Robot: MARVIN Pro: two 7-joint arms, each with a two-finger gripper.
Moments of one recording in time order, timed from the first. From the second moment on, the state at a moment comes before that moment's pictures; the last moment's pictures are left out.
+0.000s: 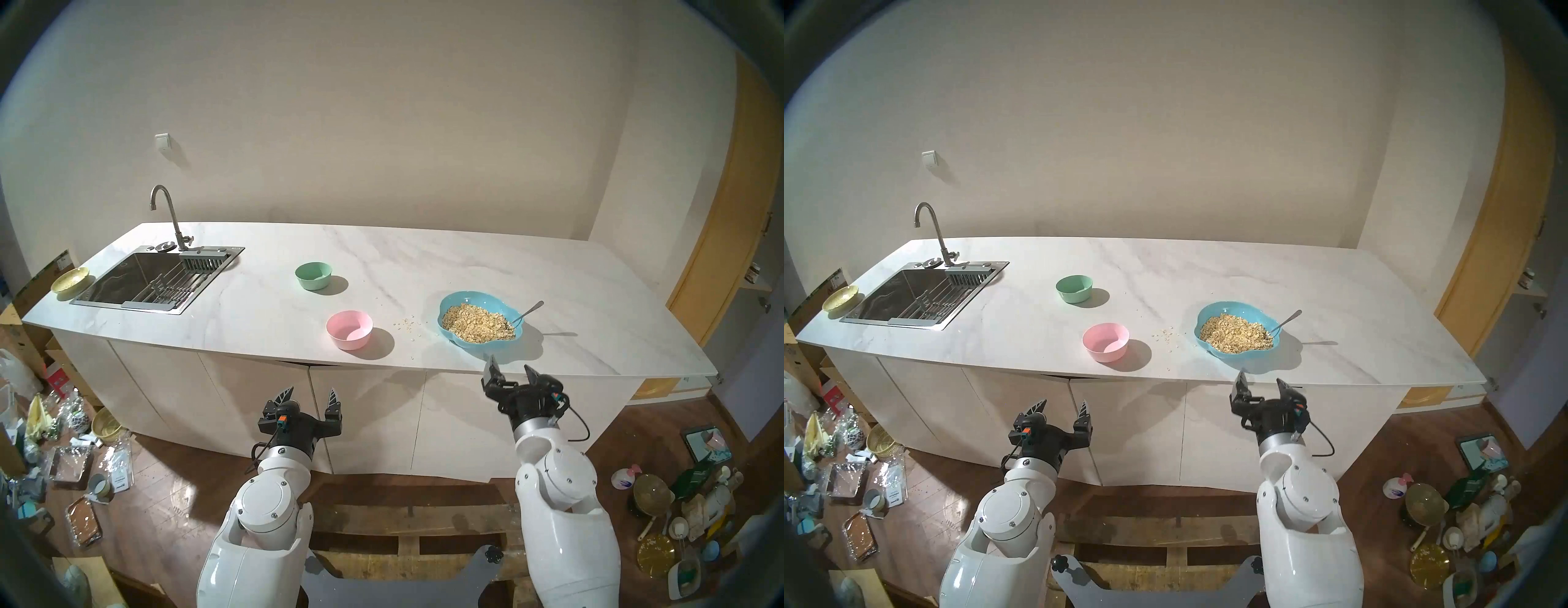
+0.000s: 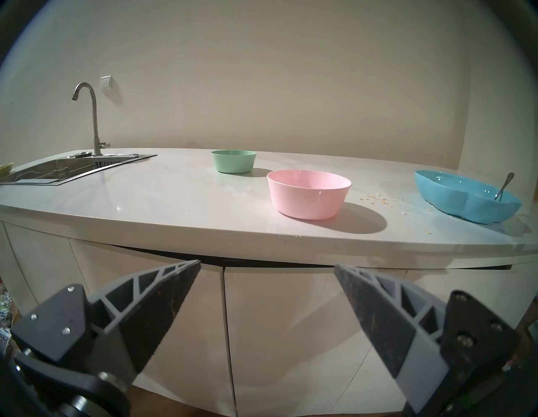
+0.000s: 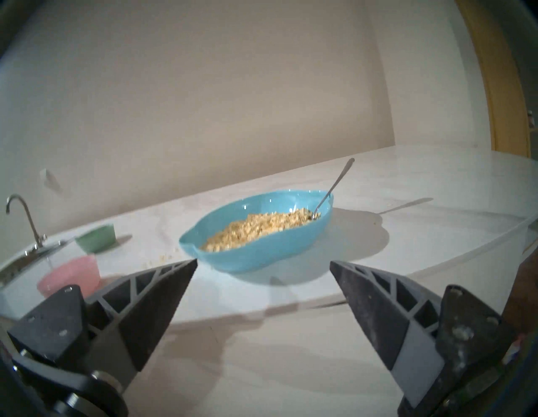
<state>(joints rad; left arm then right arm) 1.91 -1.57 -1.54 -1.78 -0.01 -0.02 0.03 -1.77 -1.60 1.65 -1.78 0.33 0.02 0.03</state>
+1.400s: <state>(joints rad) 1.91 -1.57 -1.54 -1.78 -0.01 -0.02 0.03 -1.17 -1.43 1.73 -1.19 0.37 0.02 0.14</state>
